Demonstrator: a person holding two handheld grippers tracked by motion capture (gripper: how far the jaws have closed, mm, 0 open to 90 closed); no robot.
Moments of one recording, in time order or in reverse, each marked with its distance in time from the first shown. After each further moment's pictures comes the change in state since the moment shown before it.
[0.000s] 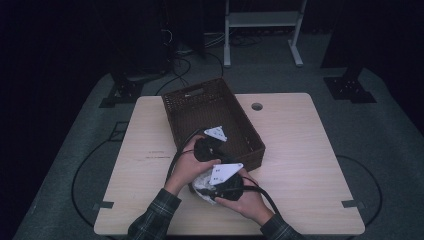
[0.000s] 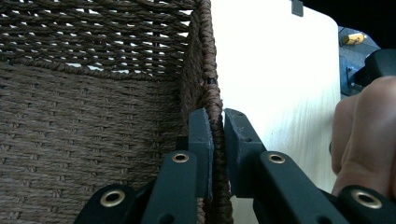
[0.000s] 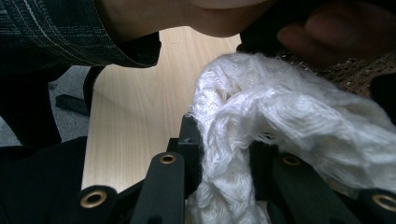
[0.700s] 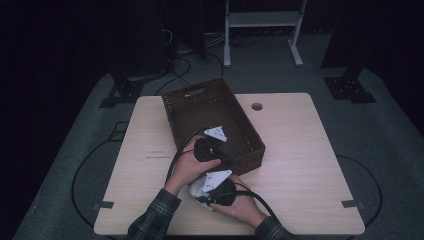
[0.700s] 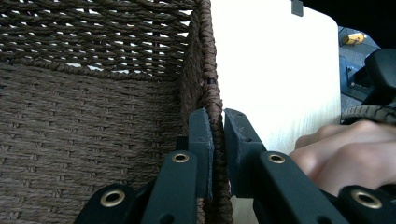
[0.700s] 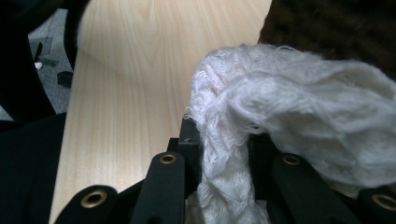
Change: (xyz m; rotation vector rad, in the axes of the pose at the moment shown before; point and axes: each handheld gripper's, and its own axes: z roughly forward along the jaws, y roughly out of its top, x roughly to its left) left arm 0.000 0.000 0.000 -0.002 0.000 0.002; right arm 0.003 -0.026 0.039 0.096 0.032 0.012
